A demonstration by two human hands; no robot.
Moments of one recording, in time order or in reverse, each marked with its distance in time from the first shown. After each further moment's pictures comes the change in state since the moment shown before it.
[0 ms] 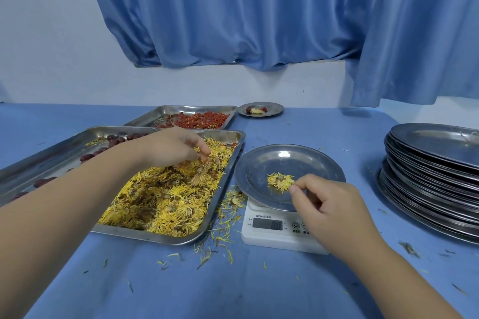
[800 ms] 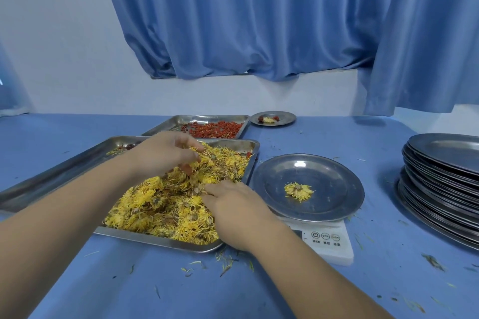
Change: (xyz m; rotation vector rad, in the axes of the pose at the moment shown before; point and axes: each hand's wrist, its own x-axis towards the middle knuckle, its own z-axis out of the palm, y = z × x) left_hand -0.039 -0.013 -0.022 -0.135 0.214 -0.010; right_hand 0.049 -0.086 0.112 -0.483 -0.524 -0.468
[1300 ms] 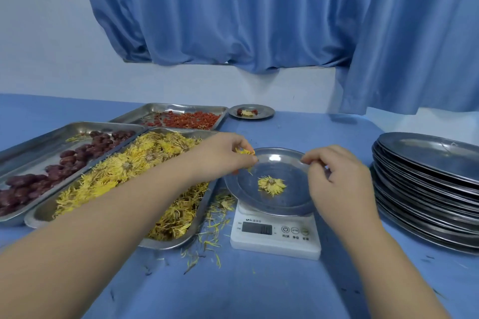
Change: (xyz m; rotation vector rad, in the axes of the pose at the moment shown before) left_hand 0.030 0.065 0.104 -0.033 -0.147 0.189; right_hand -0.109 0.106 -0.036 0.364 0.734 0.607
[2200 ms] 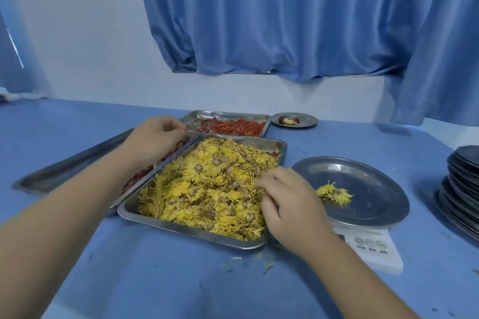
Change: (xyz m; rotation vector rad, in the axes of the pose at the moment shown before) left_hand -0.082 -0.120 -0.153 0.141 0.498 -0.236; right_hand -0.035 -0.112 0.094 0.003 -0.320 -0.410
